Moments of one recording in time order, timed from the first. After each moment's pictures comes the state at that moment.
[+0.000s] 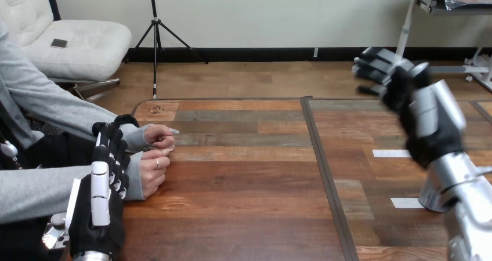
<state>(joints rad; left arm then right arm) -0.08 0.10 0.26 0.75 -0.35 -0.74 -0.43 -0.39 -0.31 -0.25 0.66 0.23 -0.45 0.41</state>
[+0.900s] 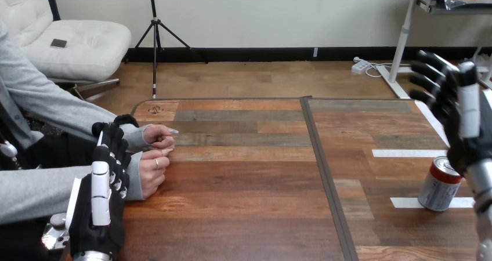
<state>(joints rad) -0.08 0.10 0.26 0.75 -0.35 -0.74 -0.43 -0.44 -0.41 -0.33 0.89 0.24 -0.49 0.36</state>
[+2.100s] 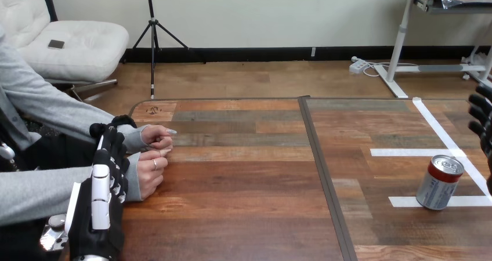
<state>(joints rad) -0.06 0.10 0.25 0.74 -0.33 -0.74 -0.41 -0.46 -0.50 -0.40 1.13 0.23 -0.51 0.28</state>
